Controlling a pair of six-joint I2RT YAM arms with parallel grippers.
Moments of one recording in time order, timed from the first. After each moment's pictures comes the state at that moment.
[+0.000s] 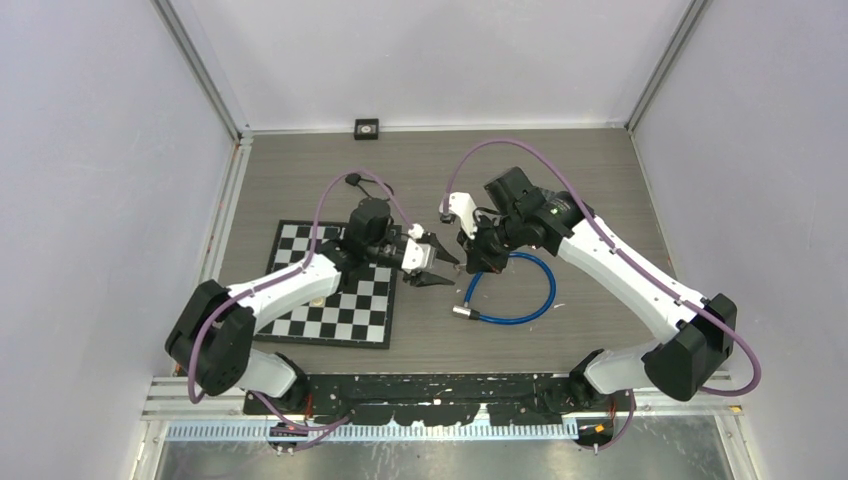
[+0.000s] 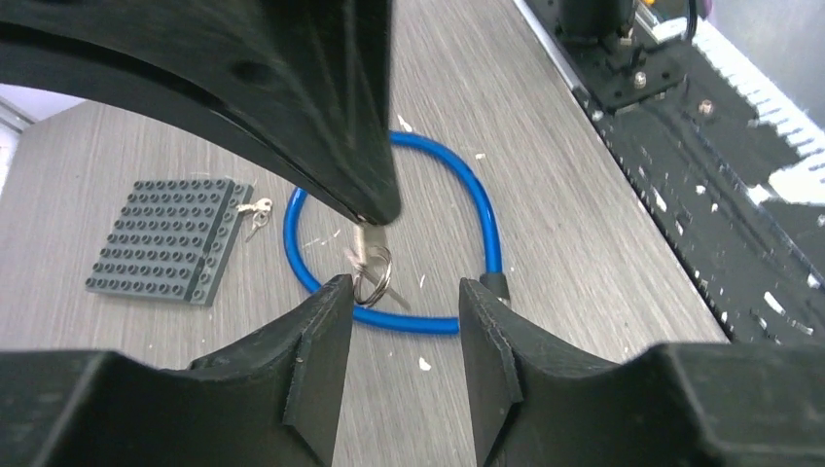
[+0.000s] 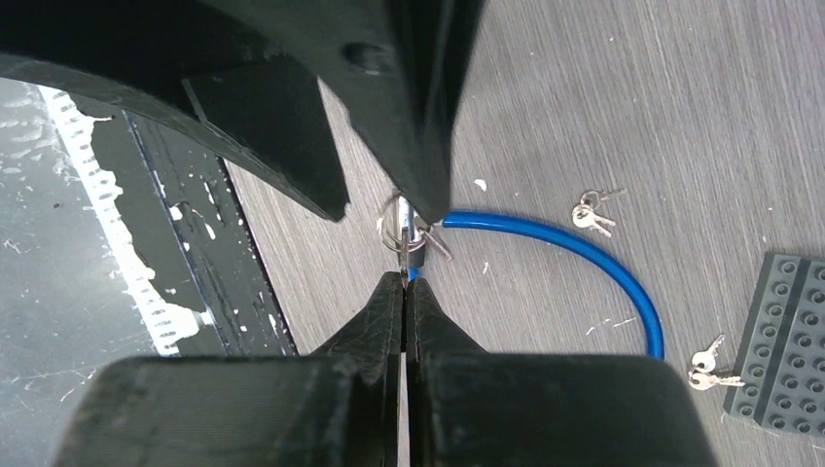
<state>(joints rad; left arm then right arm) -0.67 1.42 0.84 0.22 1.05 0.62 0.66 1.36 1.31 -0.94 -0.45 -0.42</state>
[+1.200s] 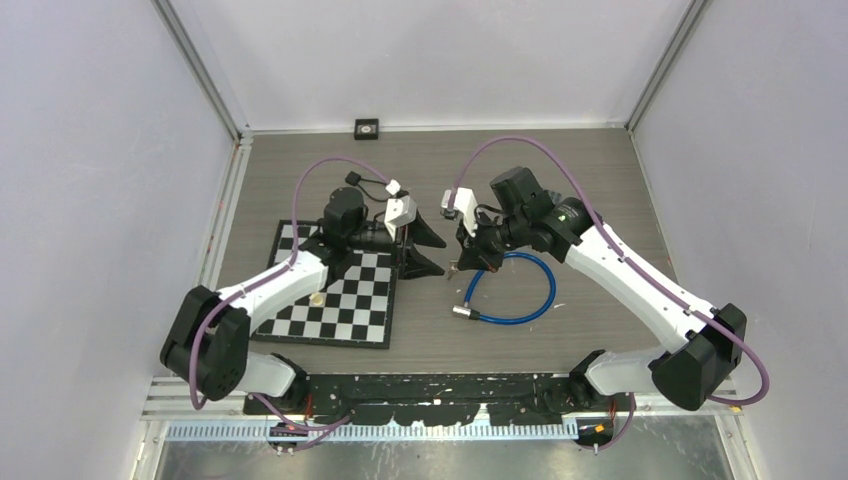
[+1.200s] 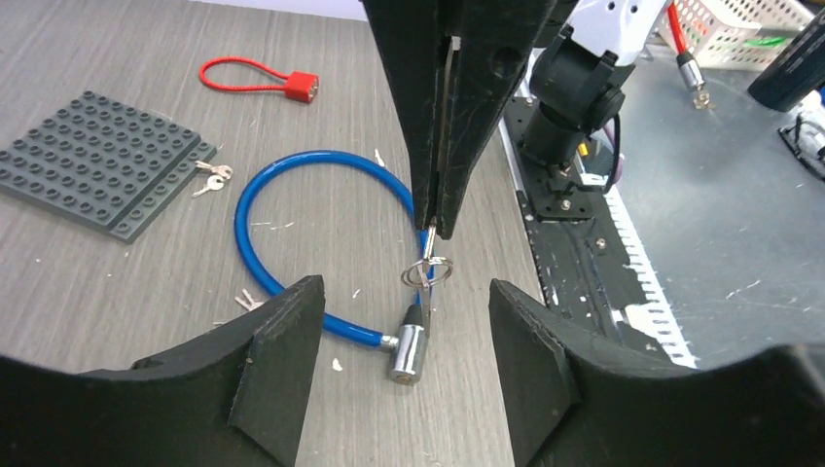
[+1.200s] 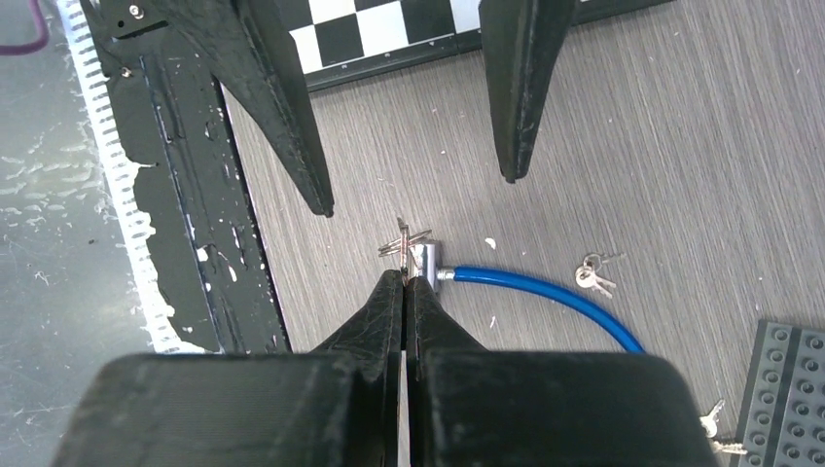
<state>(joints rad) -0.54 1.37 0.80 0.41 1.11 0.03 0.66 1.31 1.27 -0.82 -0.53 -0.39</state>
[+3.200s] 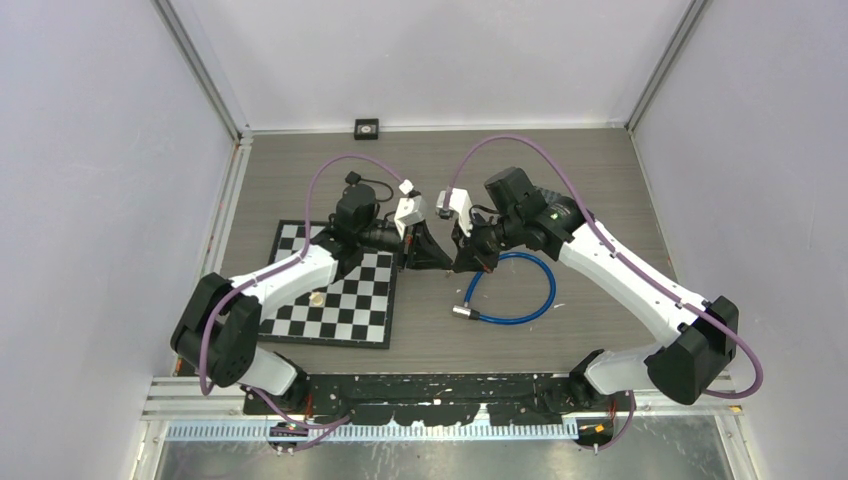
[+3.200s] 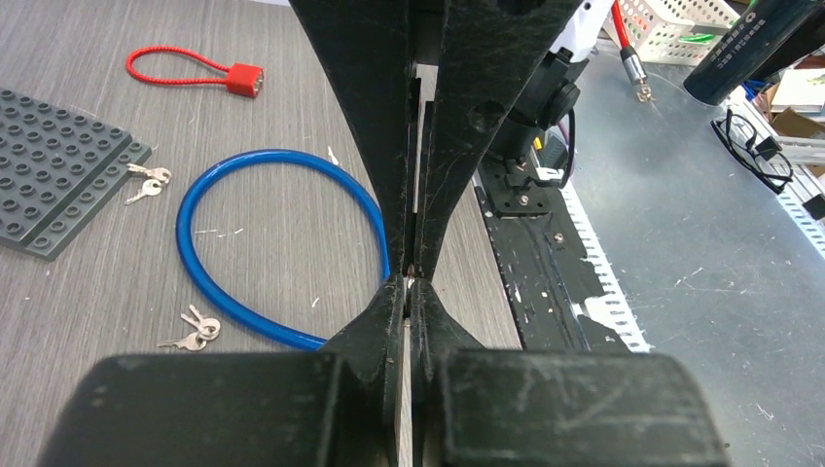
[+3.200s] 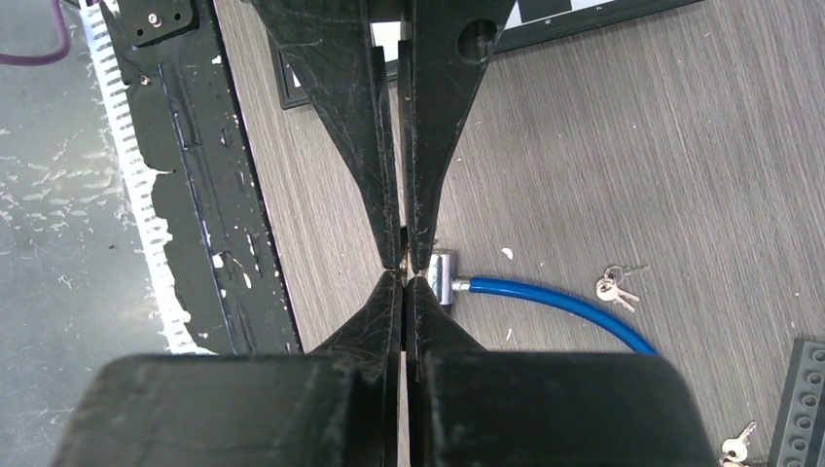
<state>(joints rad) -0.58 1.45 0.85 0.41 1.18 -0.02 0.66 1.34 1.26 -0.79 -0.56 -0.36</state>
